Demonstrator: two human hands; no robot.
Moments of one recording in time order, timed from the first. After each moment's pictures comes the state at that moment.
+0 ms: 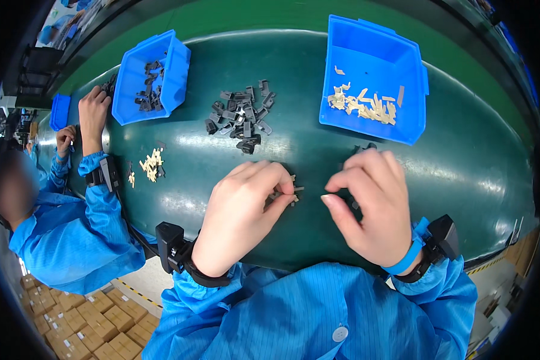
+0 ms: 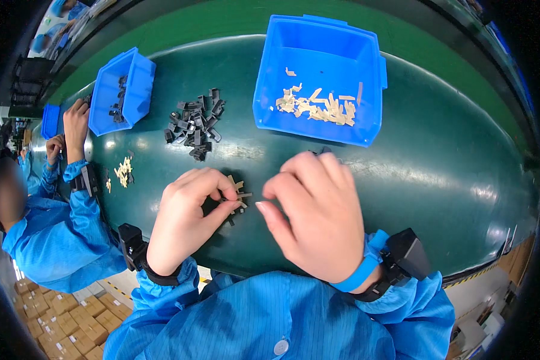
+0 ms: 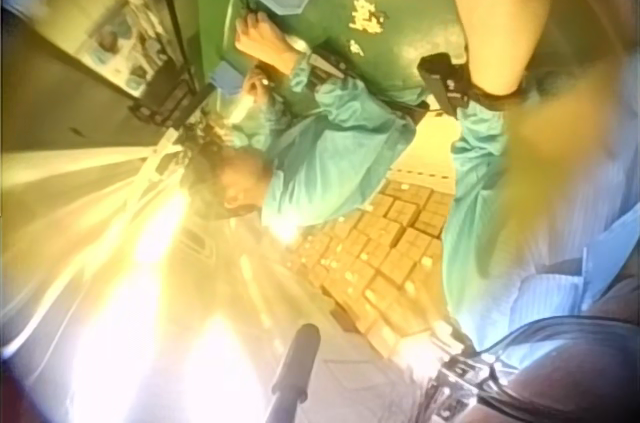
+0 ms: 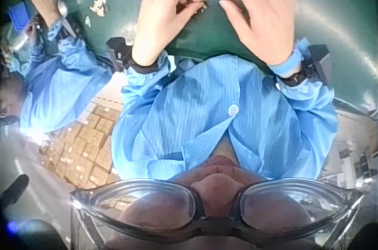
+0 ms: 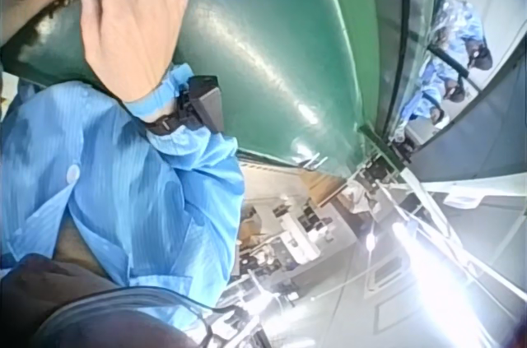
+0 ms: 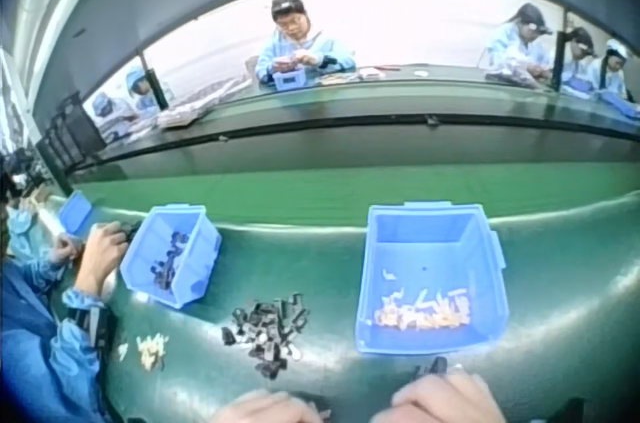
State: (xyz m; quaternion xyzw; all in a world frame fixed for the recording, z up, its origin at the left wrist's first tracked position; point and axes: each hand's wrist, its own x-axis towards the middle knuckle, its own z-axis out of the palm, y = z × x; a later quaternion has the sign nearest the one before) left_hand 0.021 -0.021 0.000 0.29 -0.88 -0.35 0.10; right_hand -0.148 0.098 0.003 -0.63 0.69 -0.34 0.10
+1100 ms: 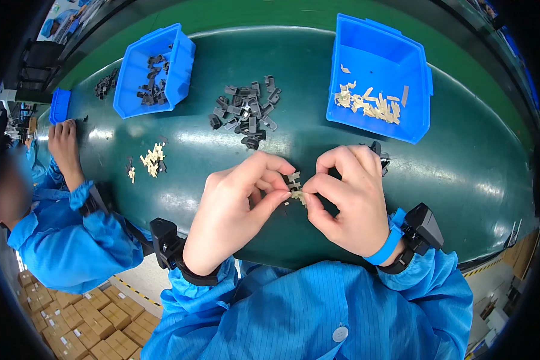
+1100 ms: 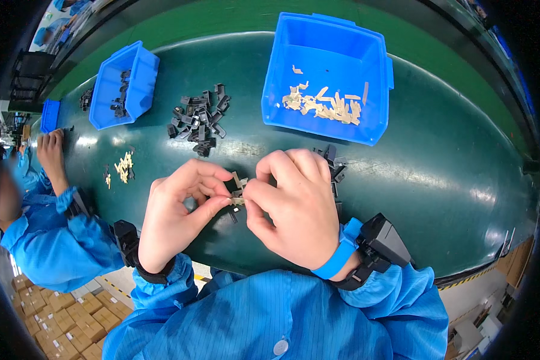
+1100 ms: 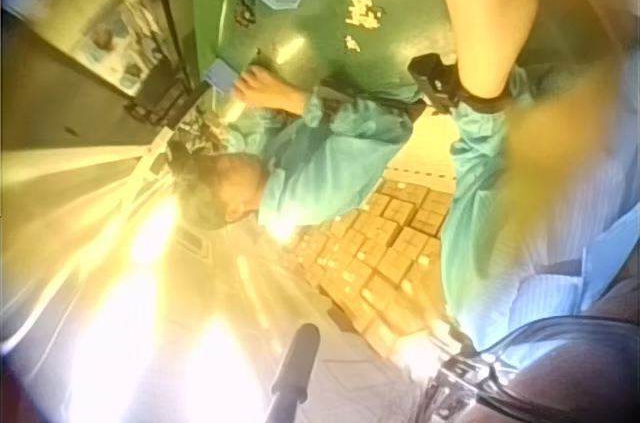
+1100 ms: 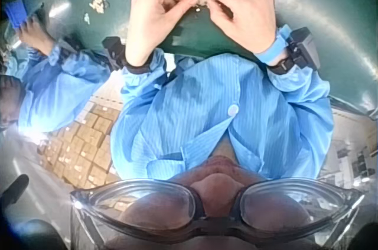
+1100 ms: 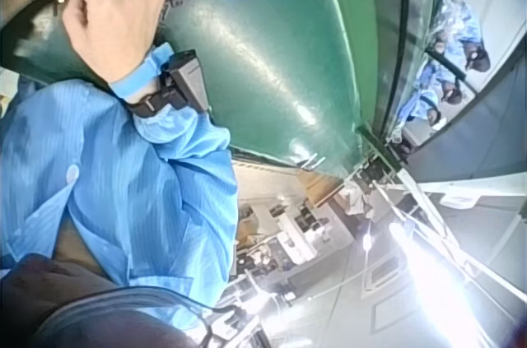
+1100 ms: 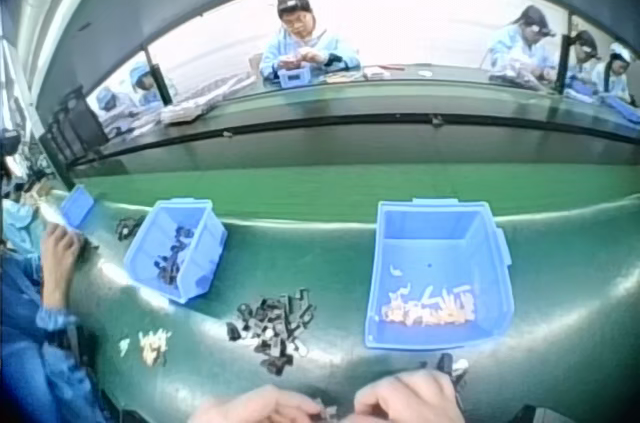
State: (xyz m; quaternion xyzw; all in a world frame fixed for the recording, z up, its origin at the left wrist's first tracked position) left_hand 0.030 -0.024 0.011 0.35 -0.78 -0.50 0.13; right_hand -0.129 0.081 -0.014 -0.64 0.66 -0.37 0.11
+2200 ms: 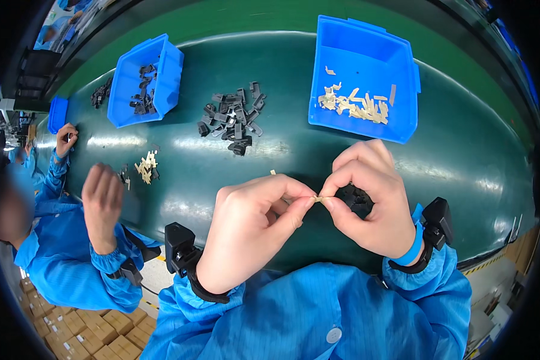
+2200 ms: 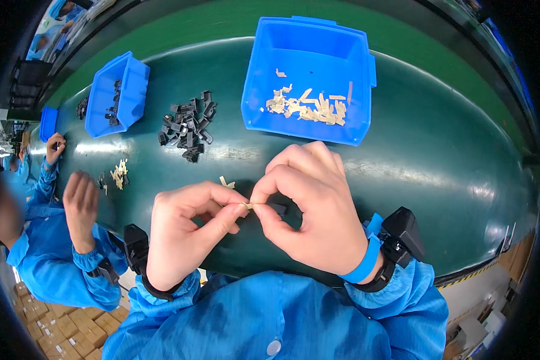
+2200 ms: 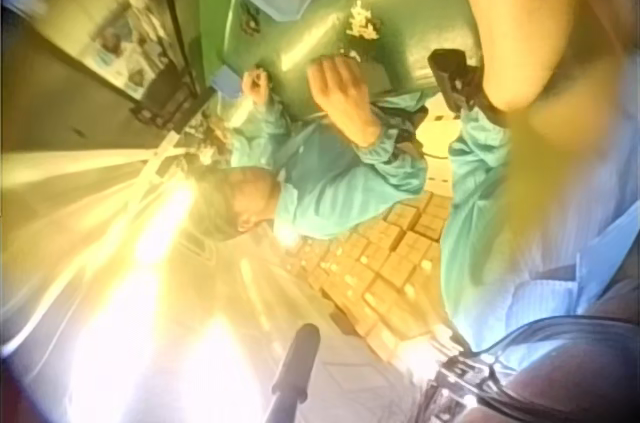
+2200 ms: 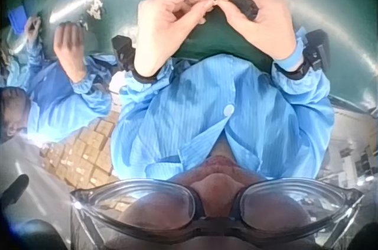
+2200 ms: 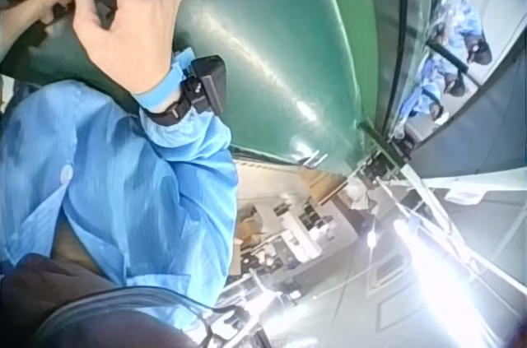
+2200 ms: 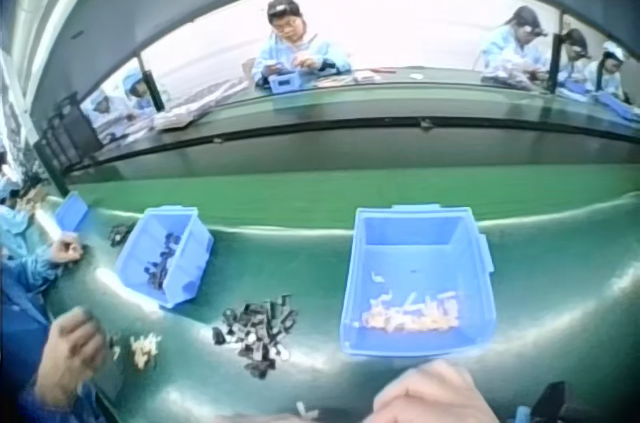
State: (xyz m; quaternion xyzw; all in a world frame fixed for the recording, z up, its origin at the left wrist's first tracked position) left_hand 0.006 0.002 0.023 0.37 -0.73 -0.56 0.12; right_hand -0.163 0.094 0.002 -0.60 0.64 -0.43 0.23
